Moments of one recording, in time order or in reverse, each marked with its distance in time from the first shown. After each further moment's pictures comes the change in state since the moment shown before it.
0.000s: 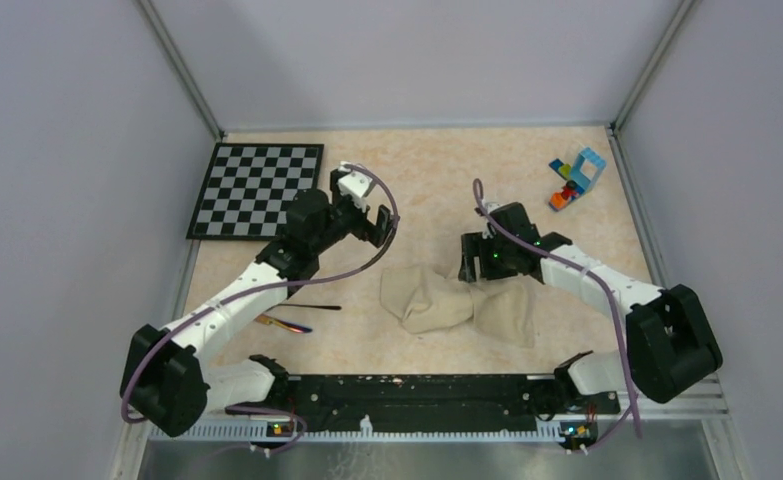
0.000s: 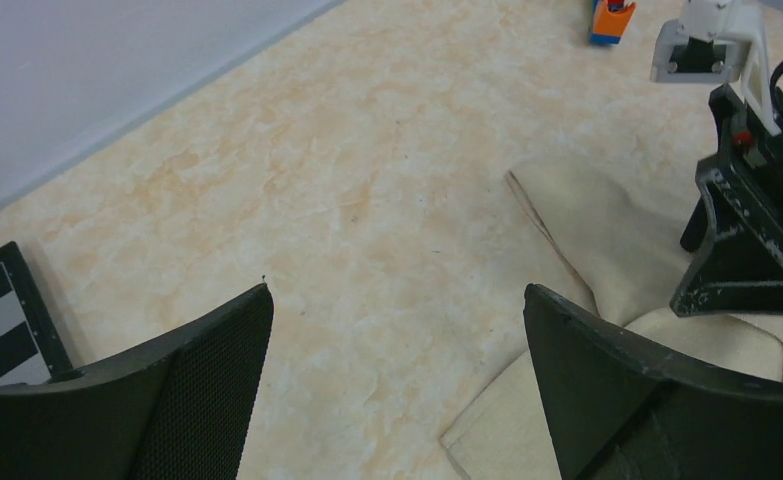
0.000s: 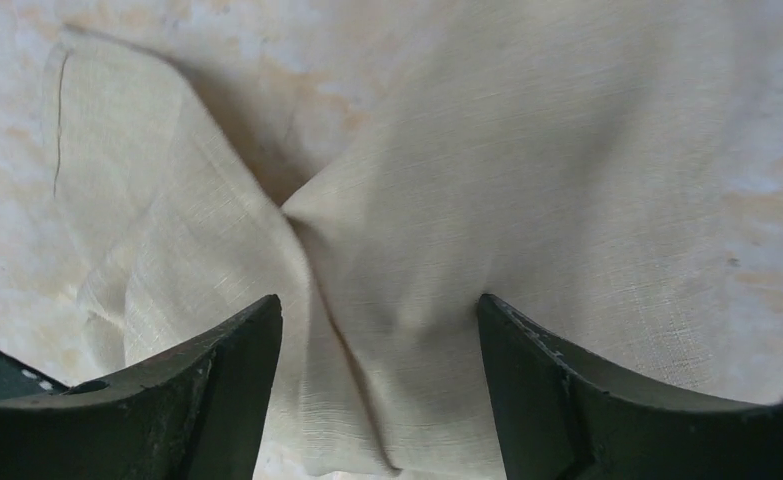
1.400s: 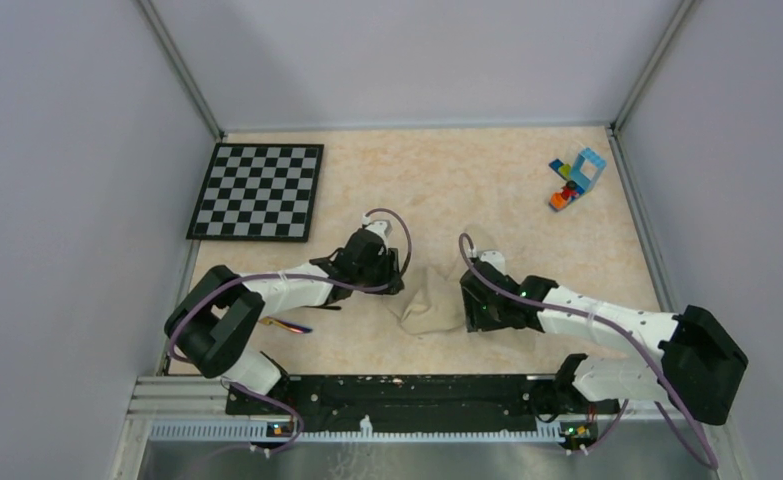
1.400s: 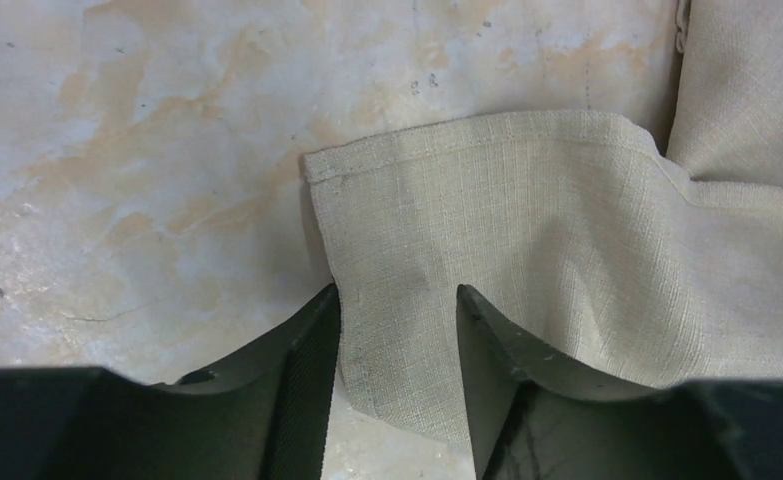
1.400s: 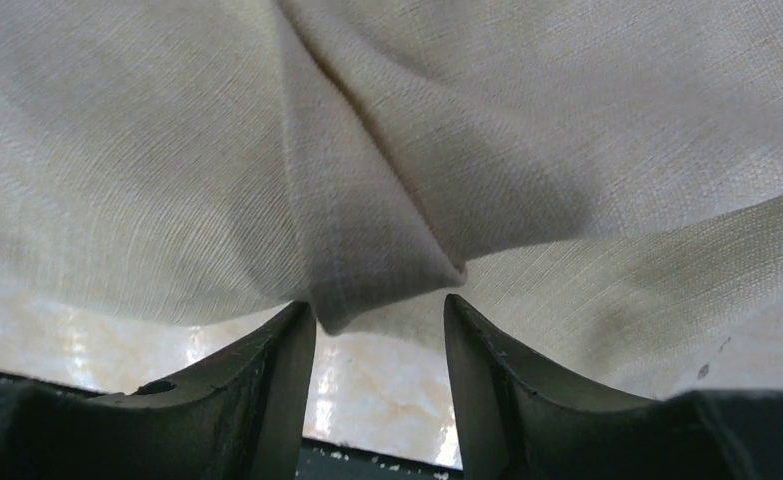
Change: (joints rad) left arm -0.172 0.354 -0.116 -0.175 -0.137 -0.659; right arm 0.463 -0.186 -0.152 -0.225 0.377 0.376
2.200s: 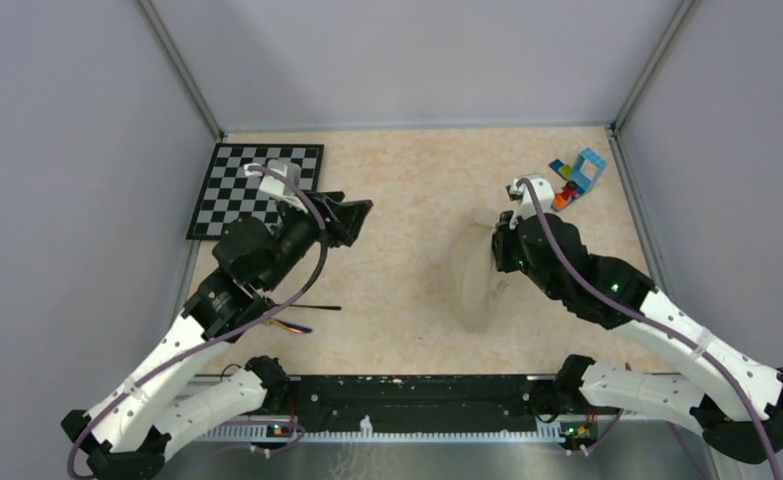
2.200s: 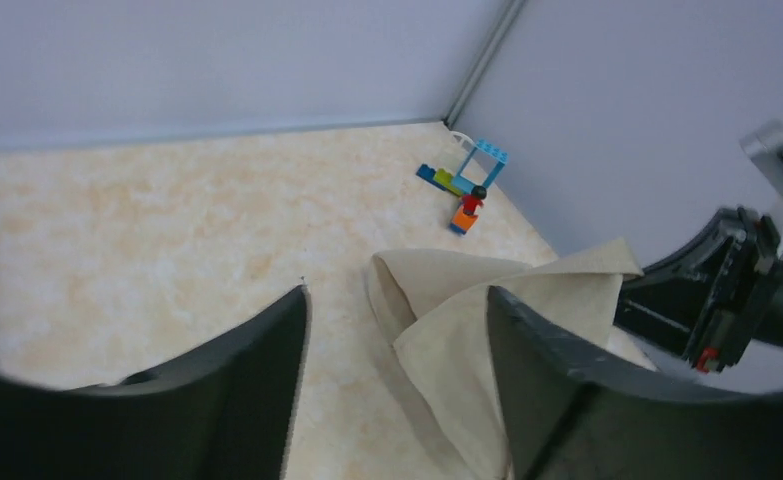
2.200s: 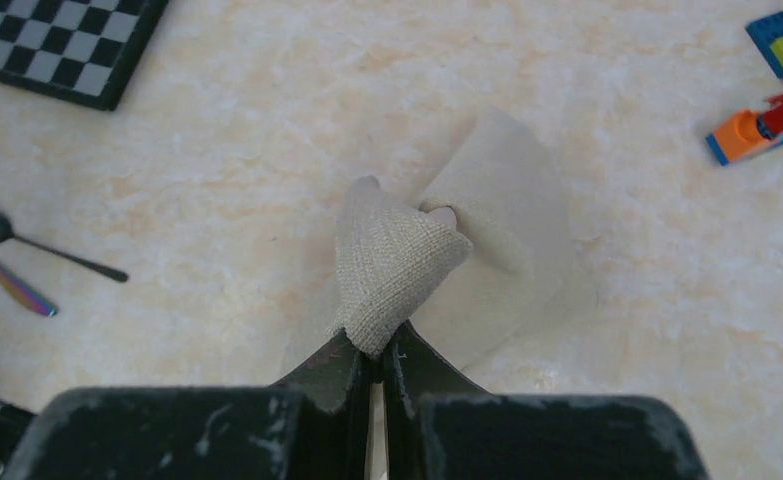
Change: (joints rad) left arm -0.003 -0.717 0.266 -0.153 -0.198 0.188; right arm 0.002 -0.256 0.419 -0.064 0.311 -0.296
